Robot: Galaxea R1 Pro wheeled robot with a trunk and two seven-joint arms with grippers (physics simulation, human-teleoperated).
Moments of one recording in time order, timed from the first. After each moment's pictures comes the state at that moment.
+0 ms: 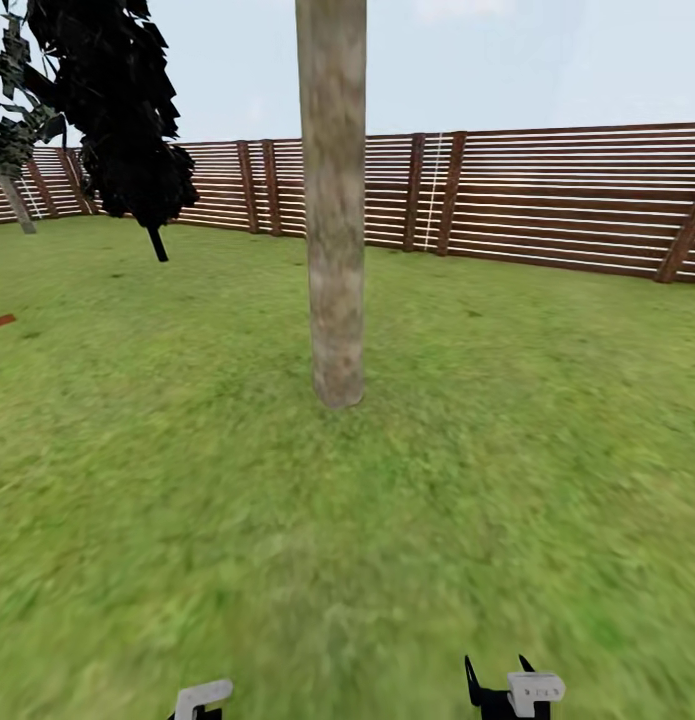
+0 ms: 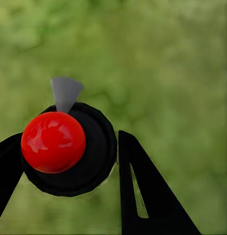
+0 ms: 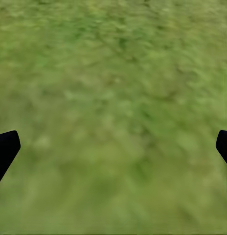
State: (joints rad) left arm -0.37 -0.02 0.22 -0.15 -0.08 -0.30 0.10; right arm -0.30 -0.02 -0.28 -0.21 0.26 -0.80 0.02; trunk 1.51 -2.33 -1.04
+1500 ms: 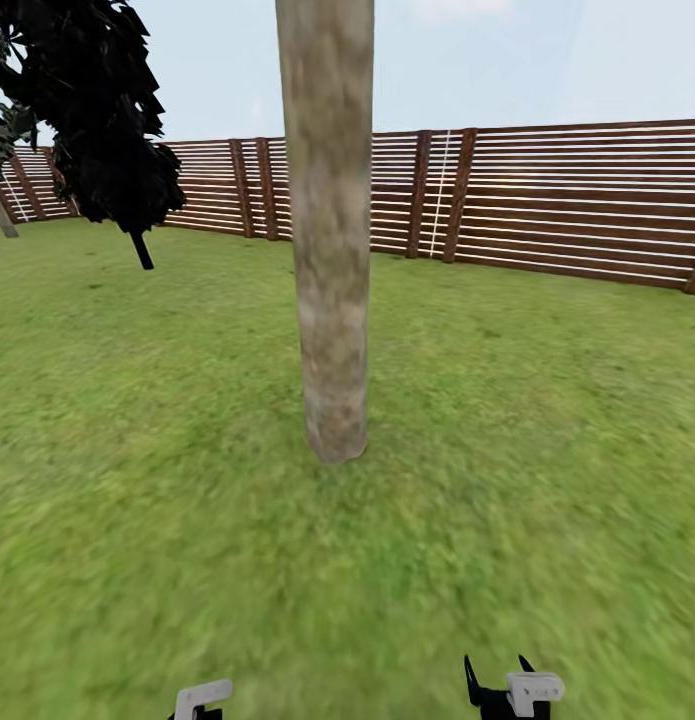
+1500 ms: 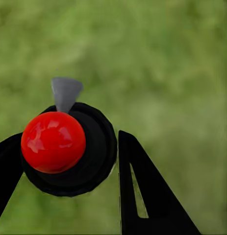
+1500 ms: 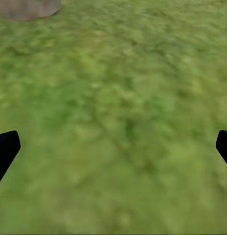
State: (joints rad) left arm -0.37 -0.02 0.22 -0.15 -0.08 -0.30 0.10; right arm -0.30 -0.02 -0.28 -0.21 0.26 -0.80 0.02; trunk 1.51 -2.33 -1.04
